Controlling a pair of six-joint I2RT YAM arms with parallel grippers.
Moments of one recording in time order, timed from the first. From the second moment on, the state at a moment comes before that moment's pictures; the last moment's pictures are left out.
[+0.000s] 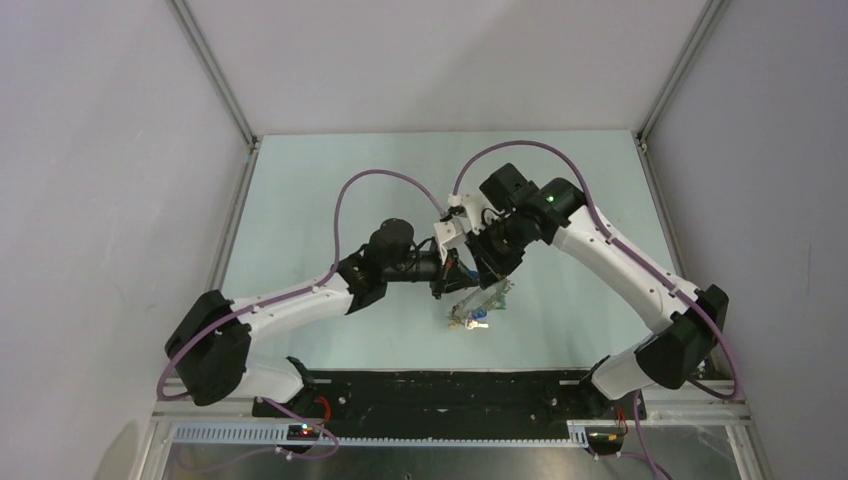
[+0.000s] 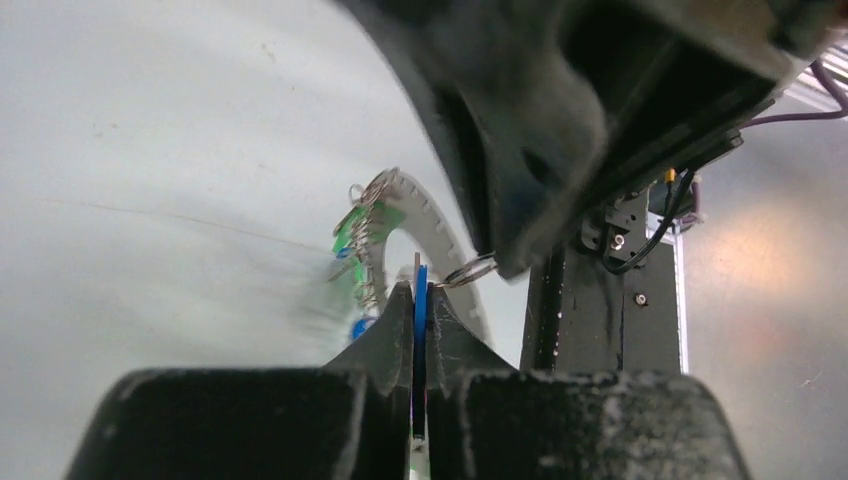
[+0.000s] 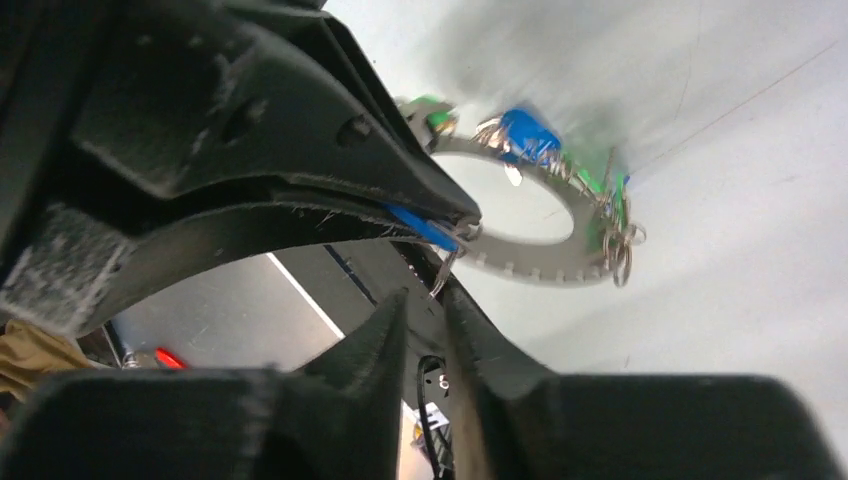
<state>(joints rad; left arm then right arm) -0.84 1.35 0.80 0.24 0.56 -0.12 0.71 1.48 1.52 -1.22 -0.36 -0.05</state>
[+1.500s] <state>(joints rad) -0.84 1.15 0.91 0.02 0.61 -0.10 0.76 0.63 0.60 0.01 -0.44 -0.21</state>
